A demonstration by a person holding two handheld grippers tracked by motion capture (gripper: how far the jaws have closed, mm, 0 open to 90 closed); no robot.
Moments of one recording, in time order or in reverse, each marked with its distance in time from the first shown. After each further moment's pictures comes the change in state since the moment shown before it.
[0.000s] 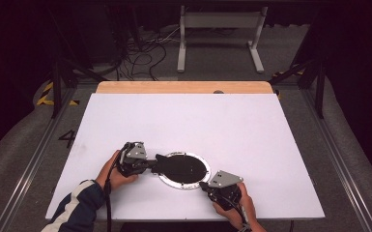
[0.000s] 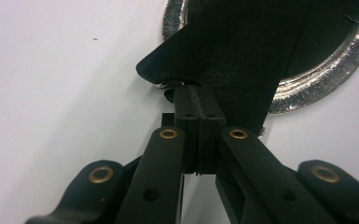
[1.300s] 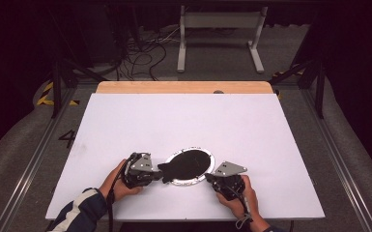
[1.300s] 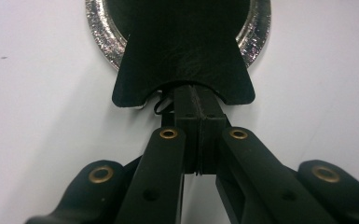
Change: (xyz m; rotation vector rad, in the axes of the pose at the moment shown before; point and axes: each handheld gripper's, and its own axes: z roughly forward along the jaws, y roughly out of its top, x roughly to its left) left arm -0.036 0.004 0.004 0.001 -0.094 0.079; right arm -0.024 0.003 0.003 0.015 -0.041 0.053
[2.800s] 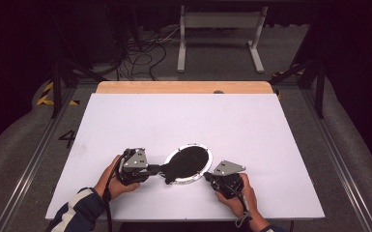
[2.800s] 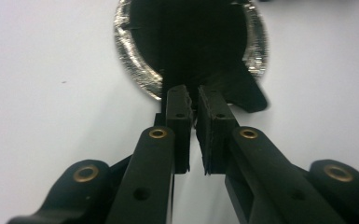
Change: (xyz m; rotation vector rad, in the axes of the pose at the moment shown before) left arm 0.007 0.006 -0.020 -0.073 0.096 -0.016; right arm -0.002 0.002 0.004 -0.009 0.008 -0.020
